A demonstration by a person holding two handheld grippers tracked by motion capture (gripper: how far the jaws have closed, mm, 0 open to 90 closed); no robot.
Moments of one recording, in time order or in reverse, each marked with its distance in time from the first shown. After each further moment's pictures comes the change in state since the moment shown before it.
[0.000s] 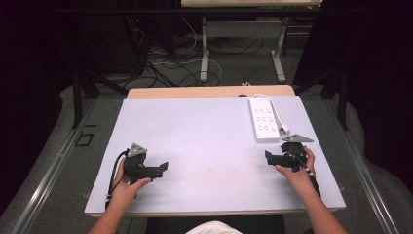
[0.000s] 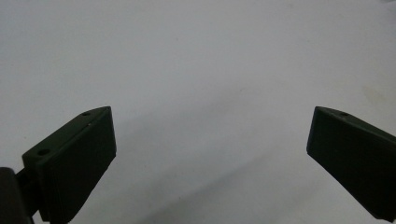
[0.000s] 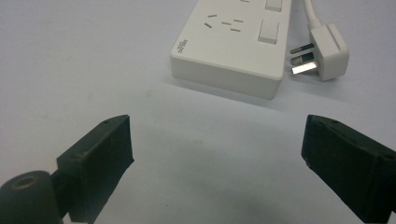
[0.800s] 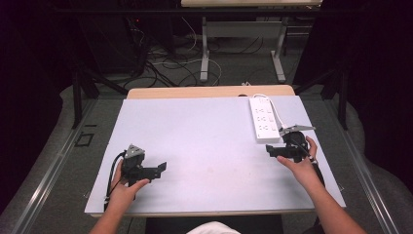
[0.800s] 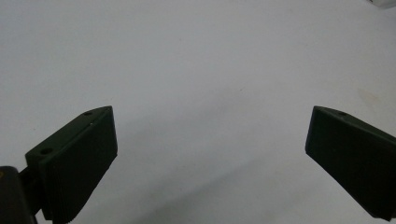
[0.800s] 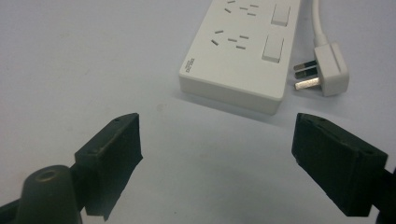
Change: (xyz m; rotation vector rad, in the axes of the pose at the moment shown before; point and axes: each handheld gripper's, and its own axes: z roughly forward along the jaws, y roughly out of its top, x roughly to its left) left arm 0.000 -0.003 -0.006 -0.021 0.006 -0.035; right arm -0.007 0.032 -0.006 0.075 0.060 0.016
